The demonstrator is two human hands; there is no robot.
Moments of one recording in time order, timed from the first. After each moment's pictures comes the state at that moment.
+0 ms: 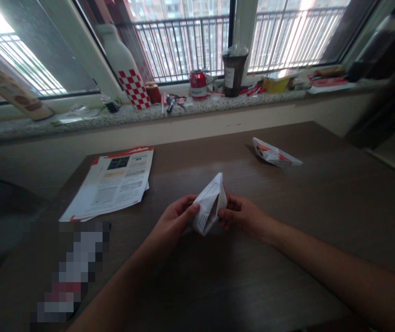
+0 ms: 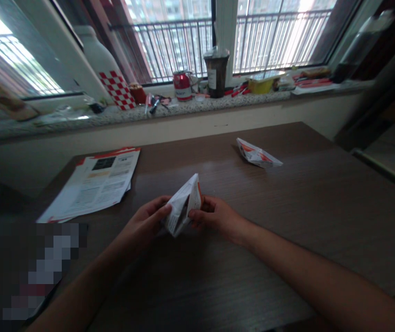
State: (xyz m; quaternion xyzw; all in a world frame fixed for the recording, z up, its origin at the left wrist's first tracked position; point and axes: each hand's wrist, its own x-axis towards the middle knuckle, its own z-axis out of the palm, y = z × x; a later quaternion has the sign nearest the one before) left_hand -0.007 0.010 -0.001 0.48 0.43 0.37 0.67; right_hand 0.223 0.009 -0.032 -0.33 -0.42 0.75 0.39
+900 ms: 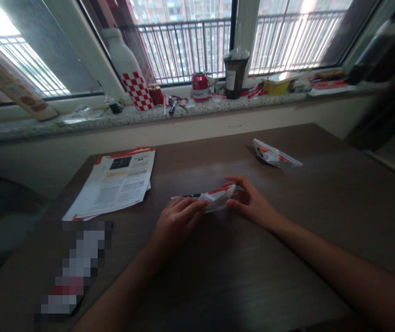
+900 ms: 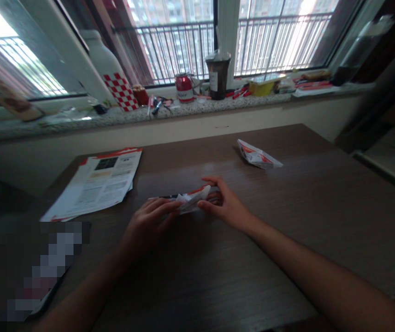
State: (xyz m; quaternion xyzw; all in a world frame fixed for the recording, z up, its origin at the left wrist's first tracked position) left_hand -0.015 0.014 -0.002 0.85 0.41 0.31 0.15; right_hand 0.250 0.025 -0.026 -0.38 -0.59 0.56 0.45
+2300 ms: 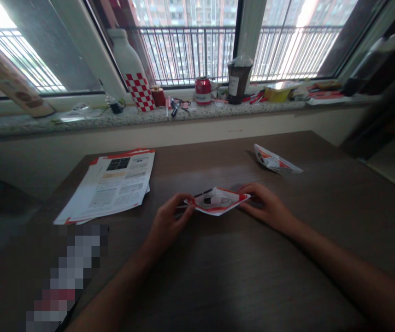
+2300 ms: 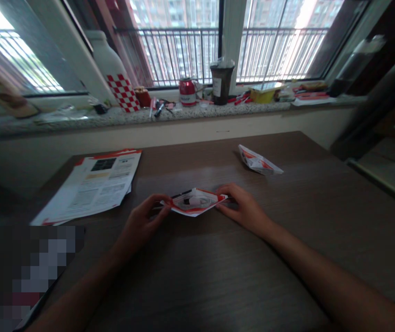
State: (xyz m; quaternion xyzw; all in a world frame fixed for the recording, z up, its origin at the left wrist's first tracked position) left_hand -0.027 0.027 -0.010 0.71 0.47 0.38 0.36; right_hand 0.292 0.025 -0.016 -0.43 -0.76 0.28 0.38
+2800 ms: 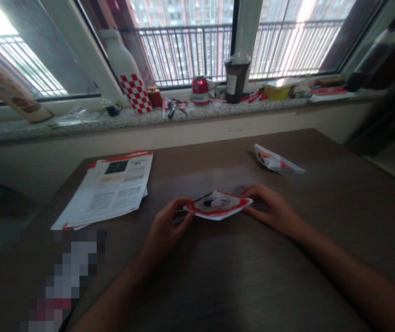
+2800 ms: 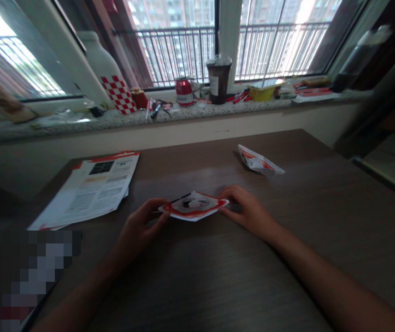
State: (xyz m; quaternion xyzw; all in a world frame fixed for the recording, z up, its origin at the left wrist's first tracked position) left_hand -0.031 0.027 -0.018 0.75 0.47 0.36 0.30; right_hand 0.304 0.026 -0.019 -0.43 -0.78 0.27 0.37
